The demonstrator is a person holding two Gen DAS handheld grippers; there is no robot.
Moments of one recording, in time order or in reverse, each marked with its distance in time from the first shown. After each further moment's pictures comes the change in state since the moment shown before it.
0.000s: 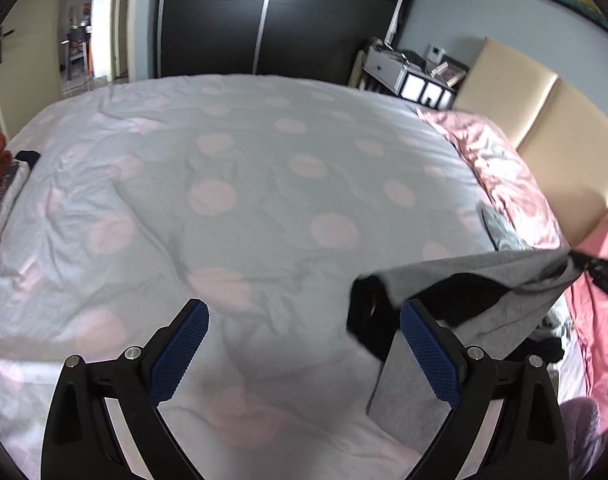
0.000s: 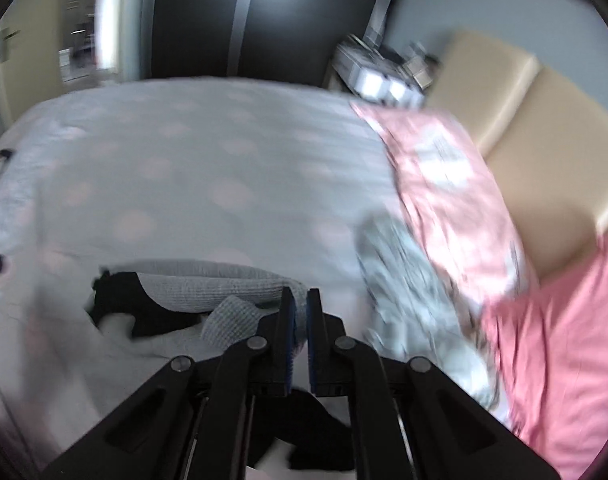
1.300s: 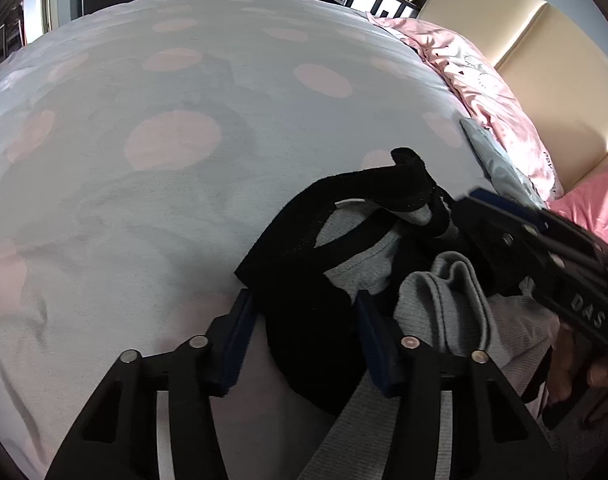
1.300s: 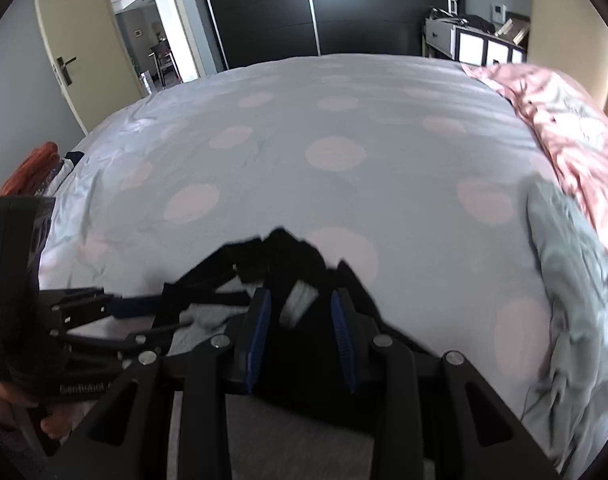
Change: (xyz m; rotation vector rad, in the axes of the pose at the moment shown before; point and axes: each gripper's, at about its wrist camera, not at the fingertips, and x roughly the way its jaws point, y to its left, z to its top) left arm 0.155 -0.087 -0.017 0.054 0.245 -0.154; right arm 0.121 0.083 0.012 -0.099 -0.058 0.491
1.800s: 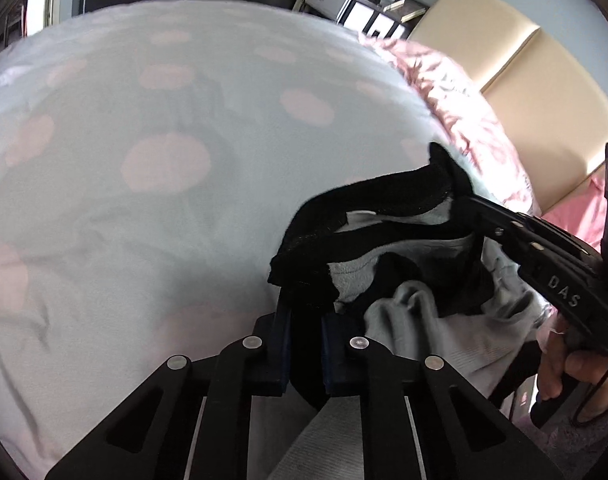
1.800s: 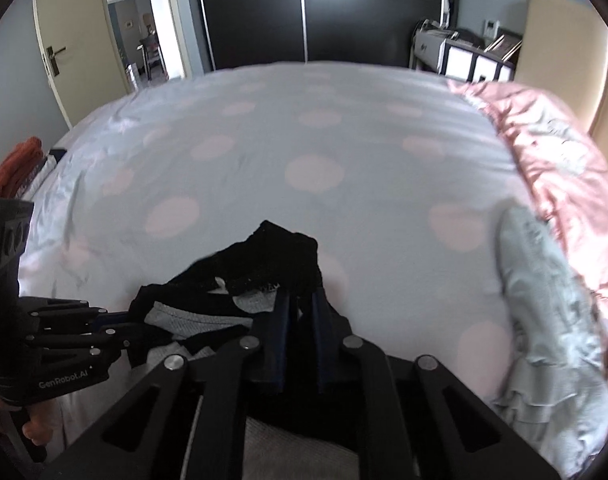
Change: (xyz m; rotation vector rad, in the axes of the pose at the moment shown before) left arm -0.047 -0.007 0.010 -0.029 -0.106 -0.073; right arm -0.048 0.004 0.013 -0.009 -0.059 -0.120
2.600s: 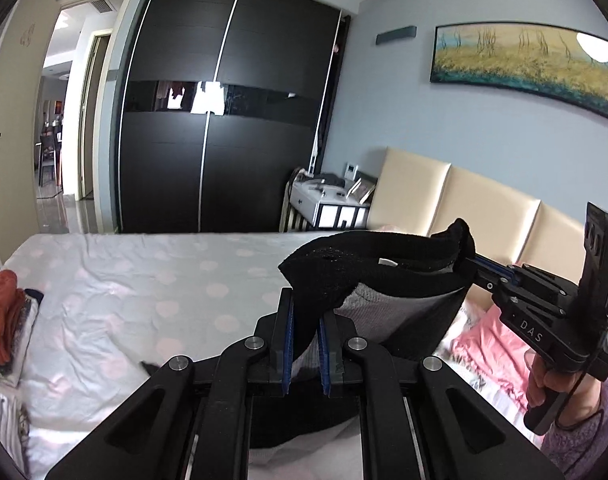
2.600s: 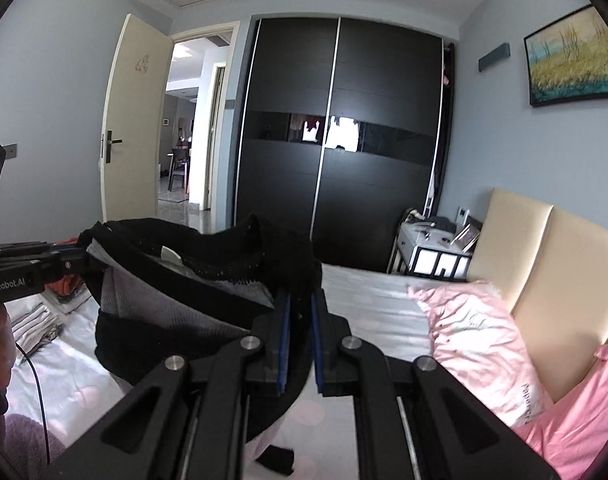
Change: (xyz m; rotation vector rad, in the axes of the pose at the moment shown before) left arm -0.369 -0.105 -0.026 0.187 -0.559 0.103; right arm -0.333 0.093 0.055 -0.169 -0.499 -0.025
